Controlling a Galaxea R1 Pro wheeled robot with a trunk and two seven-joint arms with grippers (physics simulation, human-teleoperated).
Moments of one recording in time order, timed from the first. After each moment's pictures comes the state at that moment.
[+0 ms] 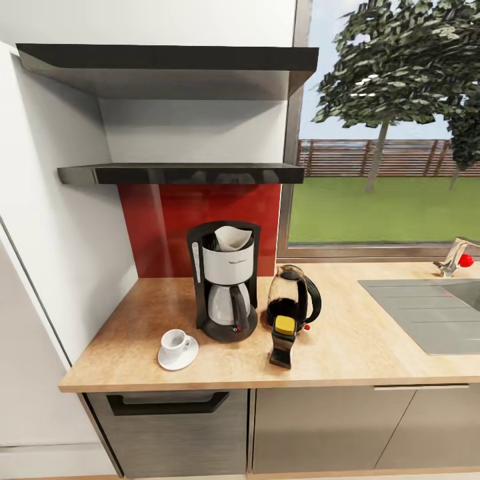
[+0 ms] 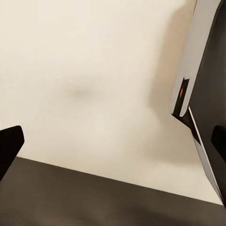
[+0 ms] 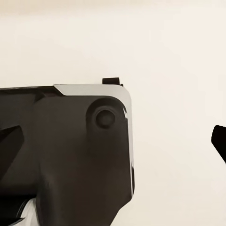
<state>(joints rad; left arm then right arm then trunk) 0.01 0.19 0.14 -0.14 -0.05 0.18 0.04 -0.14 -0.05 0.32 -0.06 -0.38 -0.04 0.02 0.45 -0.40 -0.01</state>
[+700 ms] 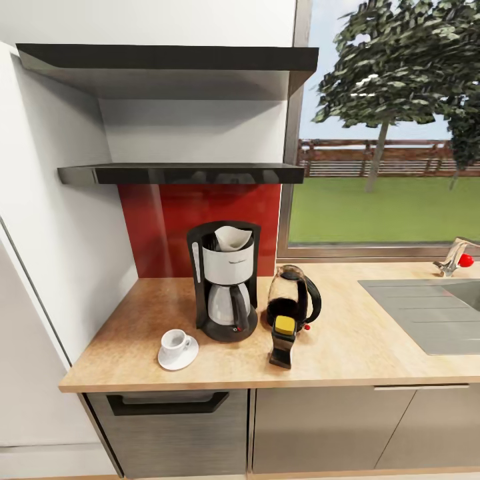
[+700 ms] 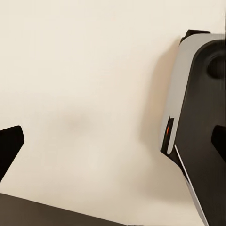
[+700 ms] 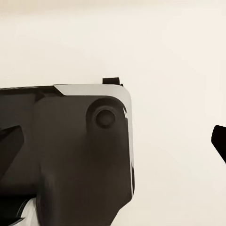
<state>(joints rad) 0.02 0.17 0.15 -0.13 -0.04 -0.01 0.04 -0.14 -0.05 0.32 -0.06 -0.38 -0.04 0.02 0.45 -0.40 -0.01</state>
